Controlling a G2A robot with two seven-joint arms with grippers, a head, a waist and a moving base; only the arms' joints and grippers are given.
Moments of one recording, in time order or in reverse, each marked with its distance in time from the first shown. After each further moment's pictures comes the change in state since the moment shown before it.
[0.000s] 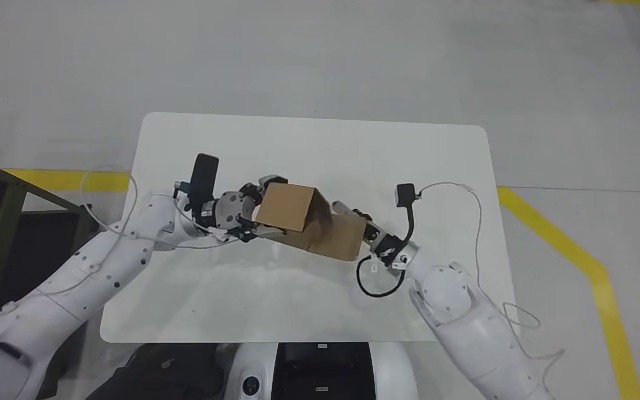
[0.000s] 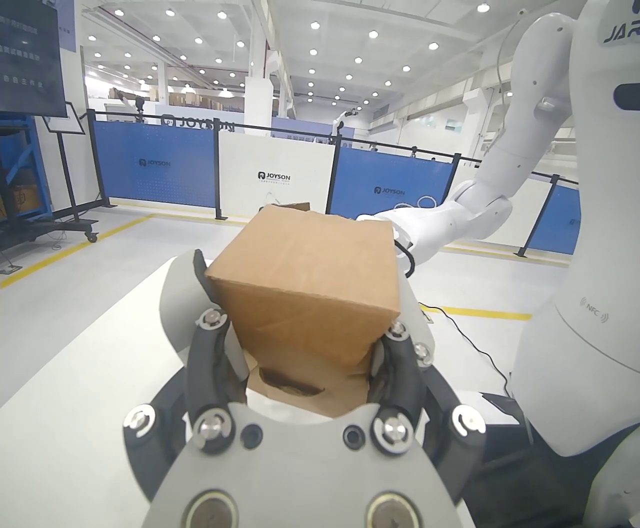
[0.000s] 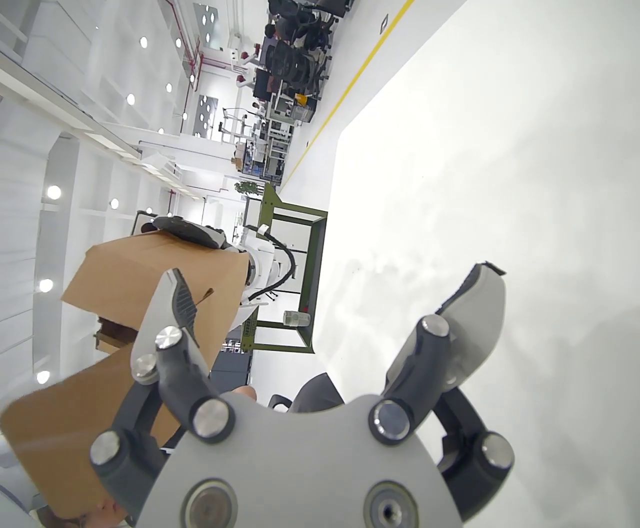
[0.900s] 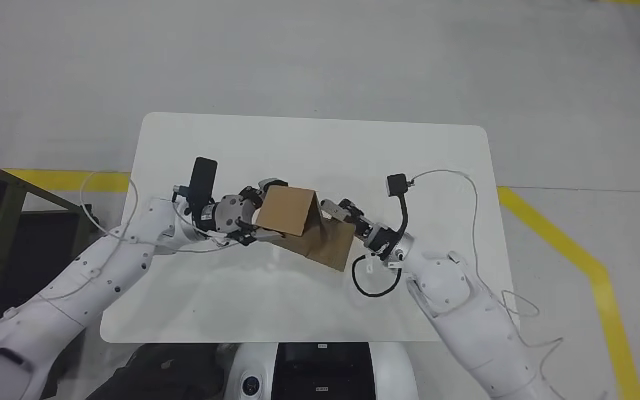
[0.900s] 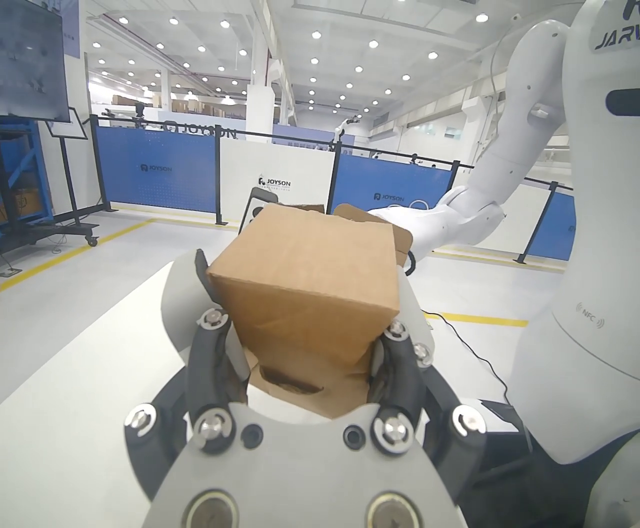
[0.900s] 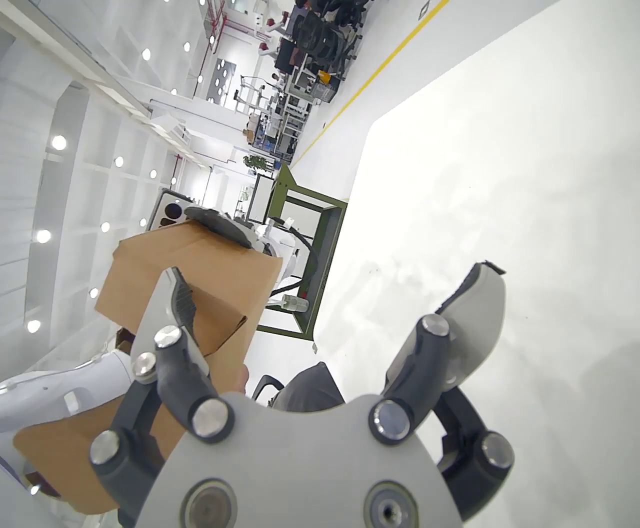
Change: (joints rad) left arm 0.036 -0.004 -0.029 -0.011 -0.001 0.000 0.000; right arm 0.063 -0.011 -0.015 -0.013 -0.057 -0.073 0.070
